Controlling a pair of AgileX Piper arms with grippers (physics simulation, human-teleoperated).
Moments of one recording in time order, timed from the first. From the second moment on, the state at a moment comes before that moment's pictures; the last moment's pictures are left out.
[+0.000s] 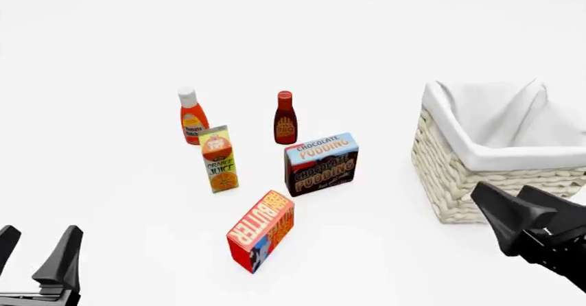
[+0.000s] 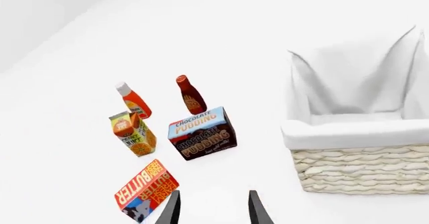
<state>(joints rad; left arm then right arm) 0.00 0.01 0.00 0.00 0.00 0.31 0.38 -0.46 0.38 0.35</state>
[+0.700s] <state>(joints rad) 0.00 0.01 0.00 0.00 0.00 0.40 0.62 -0.61 0.51 0.63</state>
